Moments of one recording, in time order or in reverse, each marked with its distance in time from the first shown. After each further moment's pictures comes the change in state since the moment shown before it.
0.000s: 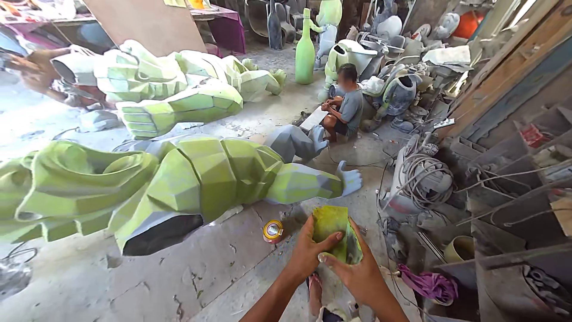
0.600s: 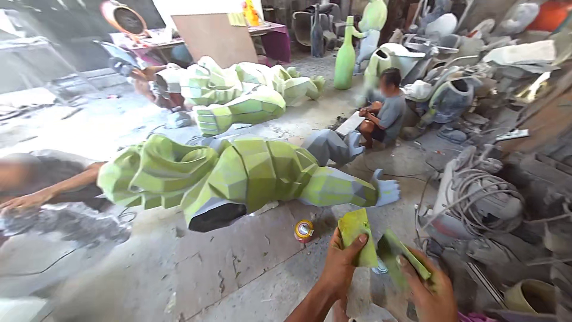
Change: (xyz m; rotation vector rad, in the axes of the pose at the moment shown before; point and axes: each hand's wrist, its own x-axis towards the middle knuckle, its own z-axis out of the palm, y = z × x) left_hand -0.019 0.005 -0.003 -0.618 0.196 -0.109; right_hand -0.002 0.013 -0.018 0.115 0.214 -0.161
